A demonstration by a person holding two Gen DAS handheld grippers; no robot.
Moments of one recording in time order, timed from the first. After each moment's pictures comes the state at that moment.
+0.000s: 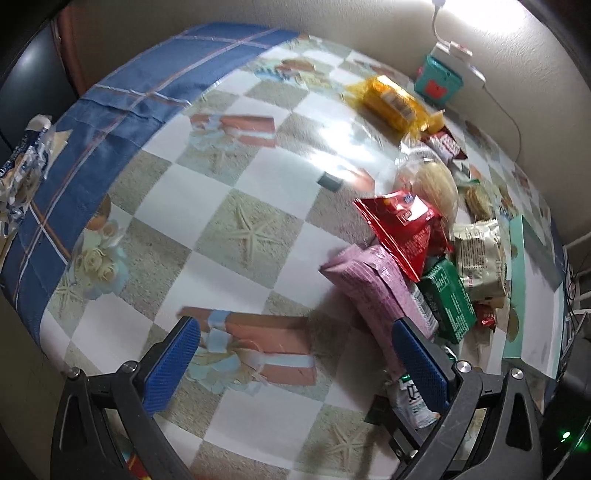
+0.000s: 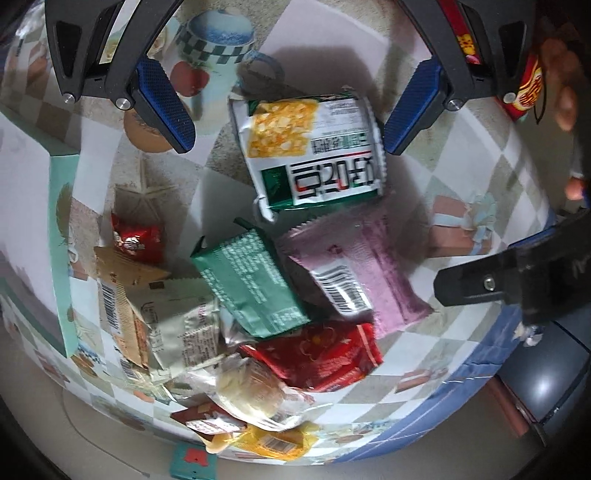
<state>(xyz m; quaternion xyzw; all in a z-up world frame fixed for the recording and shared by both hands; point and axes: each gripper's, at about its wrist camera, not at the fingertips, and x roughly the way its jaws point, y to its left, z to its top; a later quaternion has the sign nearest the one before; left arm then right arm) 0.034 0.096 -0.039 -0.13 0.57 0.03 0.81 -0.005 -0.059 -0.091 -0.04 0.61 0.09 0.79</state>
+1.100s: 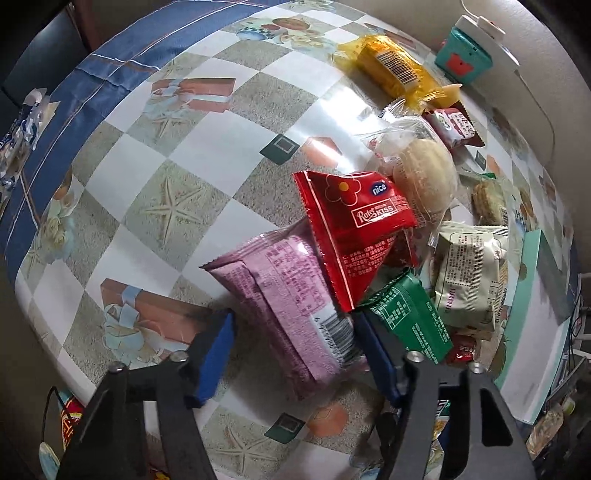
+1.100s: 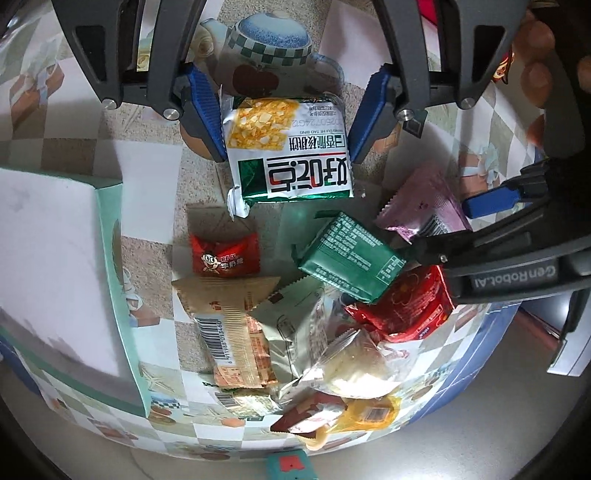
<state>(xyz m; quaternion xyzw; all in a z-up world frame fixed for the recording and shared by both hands) 0.080 0.011 -0.078 -0.16 0.63 0.08 0.76 0.012 -0.170 -0.080 0.08 0.60 0.03 0.79</state>
